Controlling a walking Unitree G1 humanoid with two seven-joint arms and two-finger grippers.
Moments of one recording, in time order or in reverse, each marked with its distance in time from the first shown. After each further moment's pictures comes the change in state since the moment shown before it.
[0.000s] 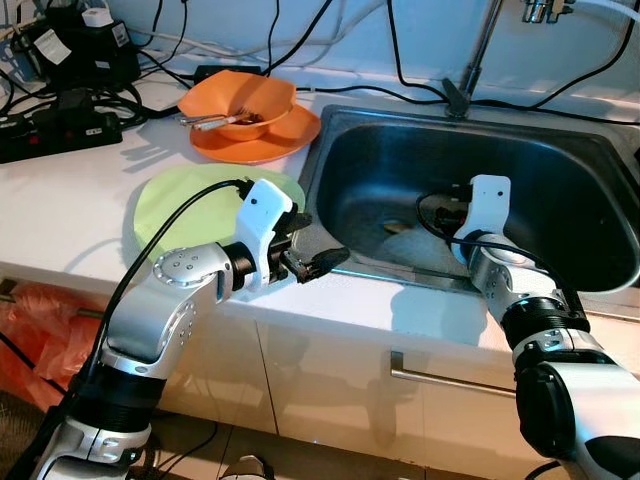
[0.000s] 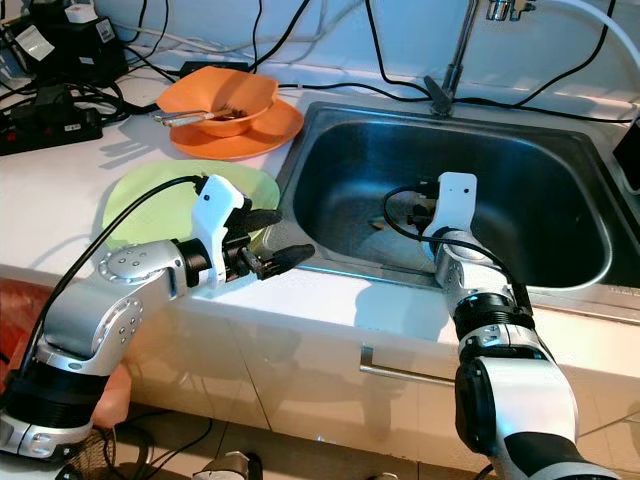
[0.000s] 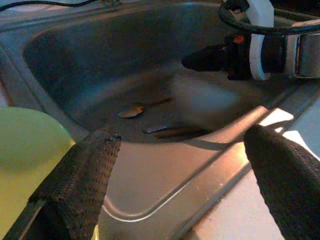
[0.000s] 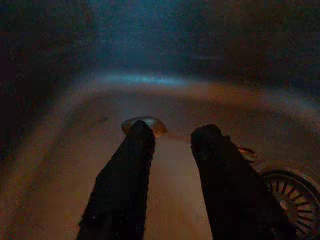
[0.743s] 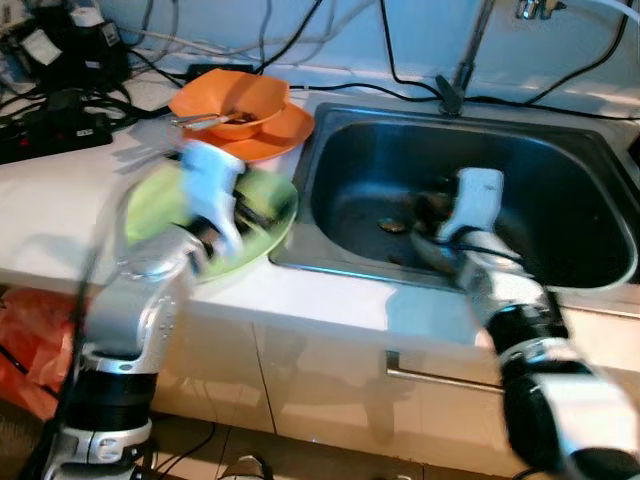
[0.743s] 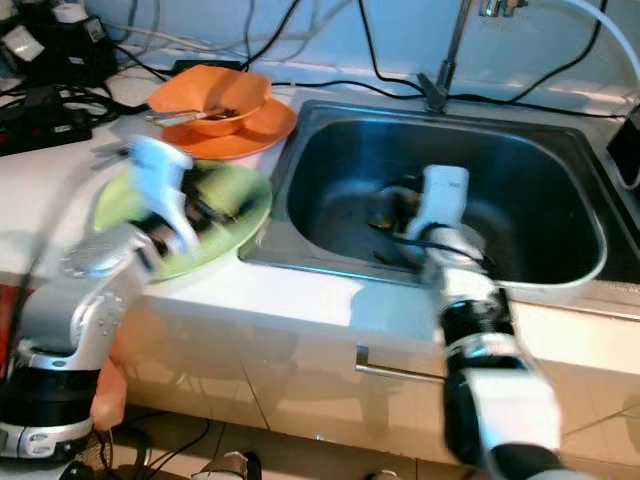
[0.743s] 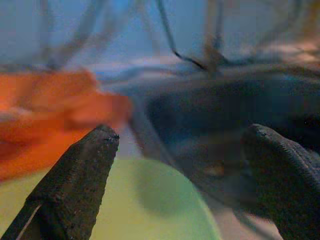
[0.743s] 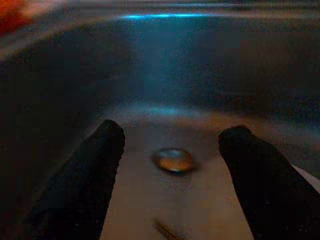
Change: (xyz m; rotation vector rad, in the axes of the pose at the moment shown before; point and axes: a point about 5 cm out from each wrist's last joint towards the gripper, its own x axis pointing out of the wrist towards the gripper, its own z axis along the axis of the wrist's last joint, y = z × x) left arm -0.030 0.038 0.025 0.006 -0.280 0.439; right arm -0.004 0.034 0.008 0.002 -0.155 0.107
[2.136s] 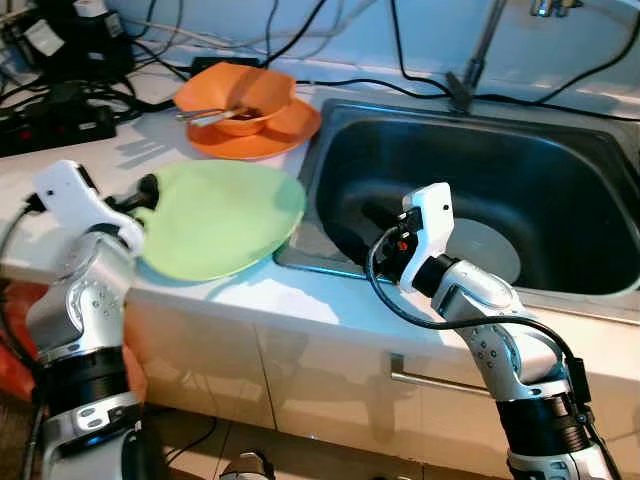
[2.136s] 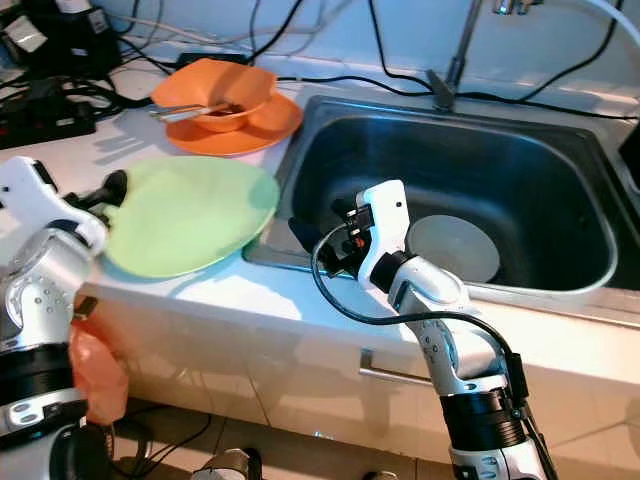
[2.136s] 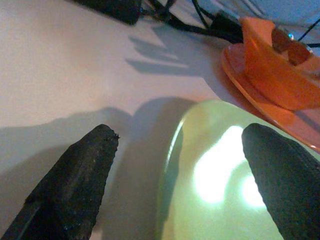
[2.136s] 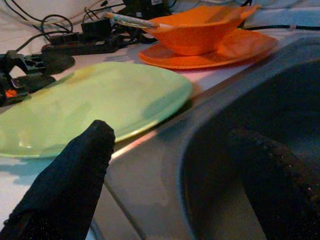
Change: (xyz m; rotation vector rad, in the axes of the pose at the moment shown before) left arm -0.033 0.088 -0.036 -0.508 0.111 0.720; right arm -0.081 0.068 0.016 -0.010 -0.076 0.662
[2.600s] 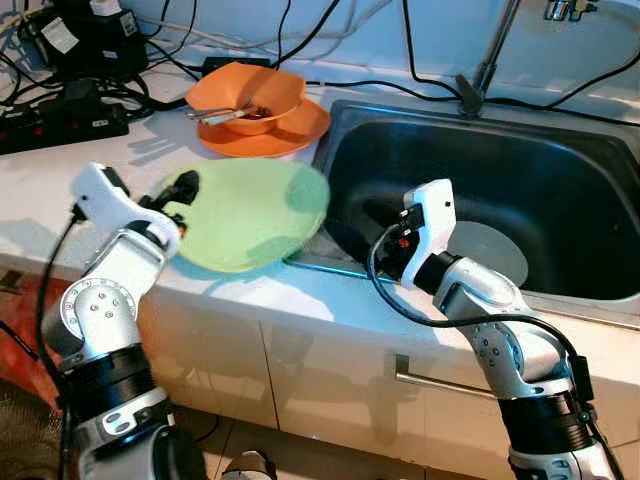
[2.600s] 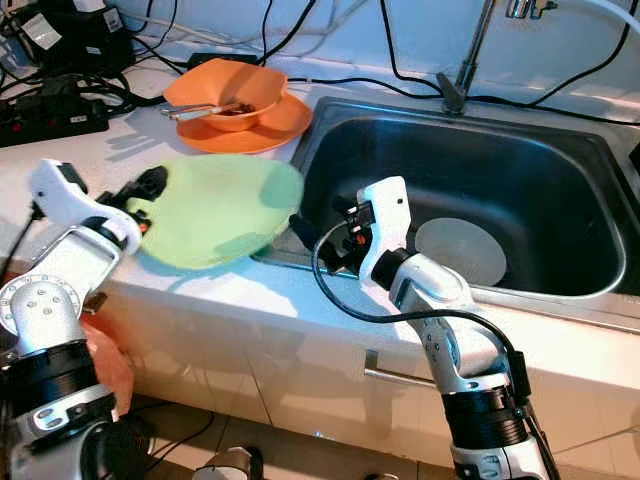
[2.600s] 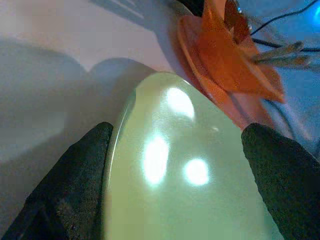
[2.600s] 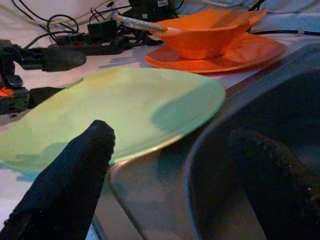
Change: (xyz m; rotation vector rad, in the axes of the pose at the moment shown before) left arm -0.015 -0.036 -0.010 -0.327 0.163 -0.117; right arm 0.000 -0.001 0.003 -0.008 0.000 -0.002
